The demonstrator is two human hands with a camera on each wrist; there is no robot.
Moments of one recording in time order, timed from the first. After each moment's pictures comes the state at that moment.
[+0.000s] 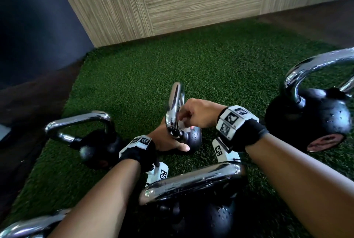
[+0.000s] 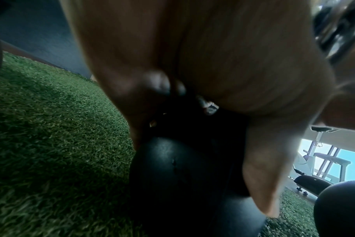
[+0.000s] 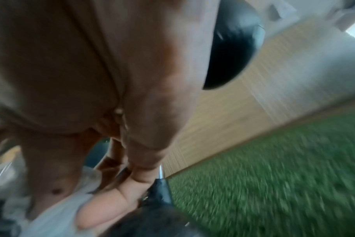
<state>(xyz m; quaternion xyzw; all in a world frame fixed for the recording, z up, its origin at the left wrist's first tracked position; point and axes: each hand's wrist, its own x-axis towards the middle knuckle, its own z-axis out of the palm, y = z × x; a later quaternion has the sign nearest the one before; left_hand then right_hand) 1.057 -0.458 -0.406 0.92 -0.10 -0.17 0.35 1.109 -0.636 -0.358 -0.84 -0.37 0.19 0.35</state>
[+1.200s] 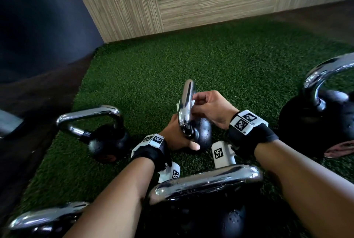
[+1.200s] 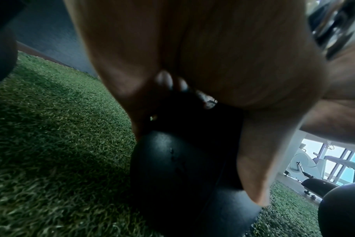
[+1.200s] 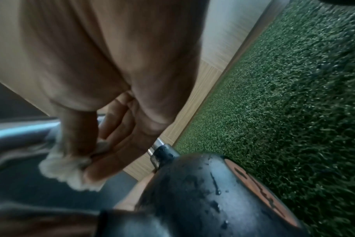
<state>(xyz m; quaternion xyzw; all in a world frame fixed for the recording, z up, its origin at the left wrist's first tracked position) 1.059 -0.461 -0.416 0.92 -0.02 -0.16 0.36 1.115 -0.622 -0.382 -0.66 -0.16 0.18 0.71</state>
